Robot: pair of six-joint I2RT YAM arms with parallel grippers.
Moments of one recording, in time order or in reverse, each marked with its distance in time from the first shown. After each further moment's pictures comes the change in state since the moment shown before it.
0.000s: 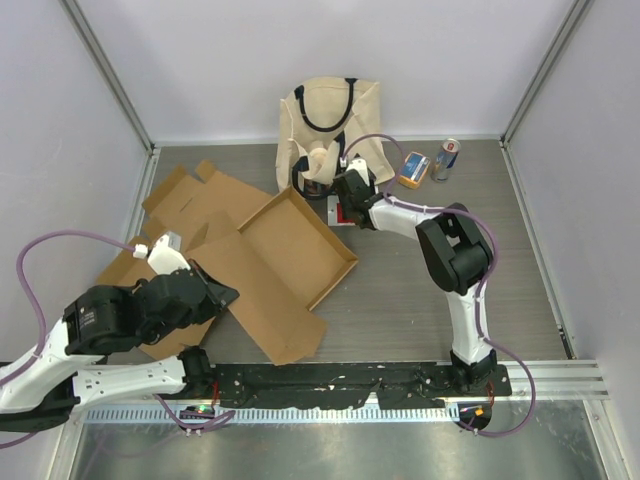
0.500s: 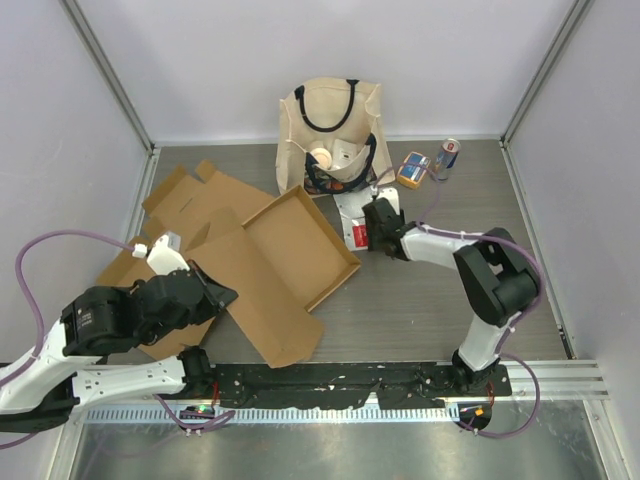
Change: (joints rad) left arm 0.000 -0.010 0.000 0.000 0.003 0.027; right arm -0.022 -0.299 -0.429 0.047 -0.013 0.064
